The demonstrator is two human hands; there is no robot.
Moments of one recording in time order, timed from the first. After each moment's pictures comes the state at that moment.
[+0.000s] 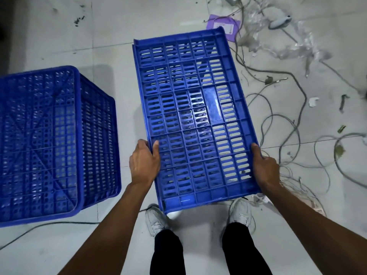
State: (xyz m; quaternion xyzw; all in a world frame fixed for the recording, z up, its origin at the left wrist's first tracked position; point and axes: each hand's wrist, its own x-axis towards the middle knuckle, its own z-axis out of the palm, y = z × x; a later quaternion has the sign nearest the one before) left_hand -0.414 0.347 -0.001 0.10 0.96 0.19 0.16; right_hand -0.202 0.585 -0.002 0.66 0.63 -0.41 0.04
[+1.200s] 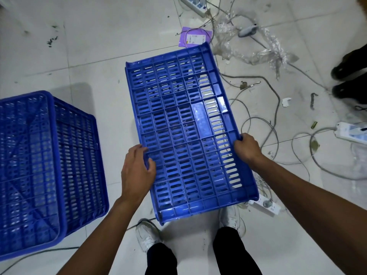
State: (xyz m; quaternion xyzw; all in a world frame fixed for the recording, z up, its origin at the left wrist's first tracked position) left_hand -0.397 0.390 0.037 0.24 0.93 0.23 0.16; right_hand -0.239 0.664 0.021 0.57 0.70 -0.42 0.10
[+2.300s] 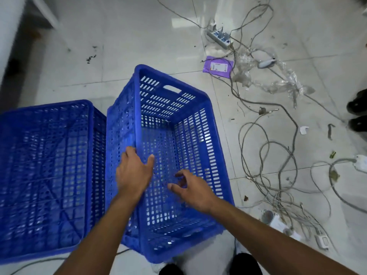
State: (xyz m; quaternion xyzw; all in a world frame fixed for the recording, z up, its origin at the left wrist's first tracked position) left_hand -0.482 0.335 0.085 0.09 0.97 0.18 0.16; right_hand -0.347 0.453 0.057 0.28 0.80 -0.50 0.18
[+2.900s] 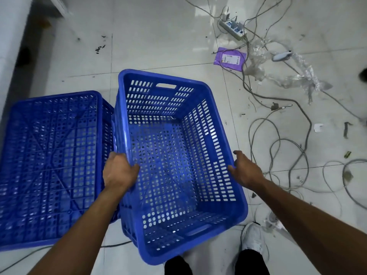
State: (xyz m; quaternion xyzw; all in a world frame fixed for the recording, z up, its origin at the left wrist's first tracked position) left_hand -0.524 0.276 0.054 0.08 0.97 0.06 0.20; right_hand -0.311 0.562 0.005 0.39 0.84 -0.32 0.20
